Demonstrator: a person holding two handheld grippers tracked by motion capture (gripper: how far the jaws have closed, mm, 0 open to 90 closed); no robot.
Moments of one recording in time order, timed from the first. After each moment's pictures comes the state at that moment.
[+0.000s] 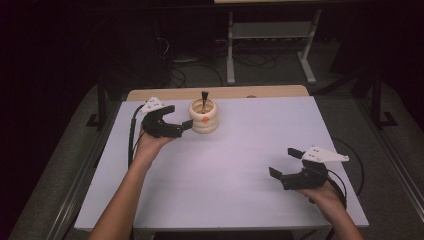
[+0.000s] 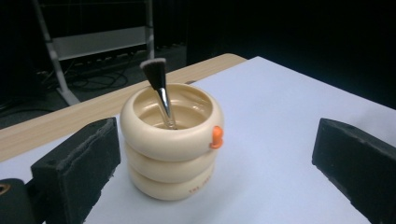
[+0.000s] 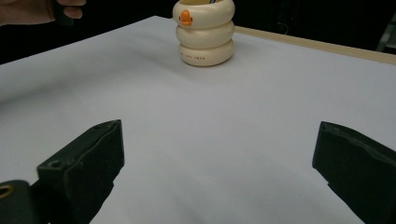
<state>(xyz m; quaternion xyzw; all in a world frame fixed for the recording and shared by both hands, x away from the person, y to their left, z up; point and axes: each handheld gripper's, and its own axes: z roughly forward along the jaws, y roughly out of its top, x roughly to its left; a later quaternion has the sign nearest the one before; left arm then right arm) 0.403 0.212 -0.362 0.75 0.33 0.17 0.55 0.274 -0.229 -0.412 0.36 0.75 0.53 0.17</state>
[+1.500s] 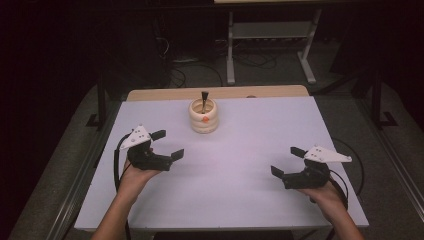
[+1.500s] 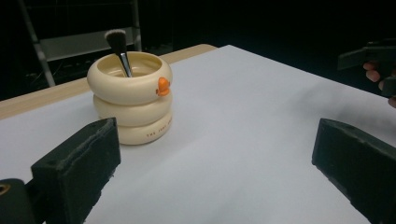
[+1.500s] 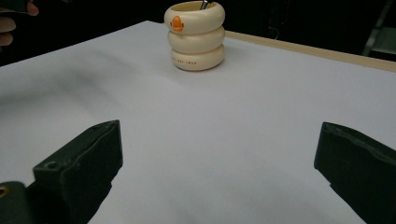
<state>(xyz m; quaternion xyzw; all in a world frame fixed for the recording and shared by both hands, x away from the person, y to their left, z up) 0.315 0.235 -0.373 0.75 0.31 0.17 0.56 0.273 -0.232 -0.410 0.37 0.74 0.53 0.19</state>
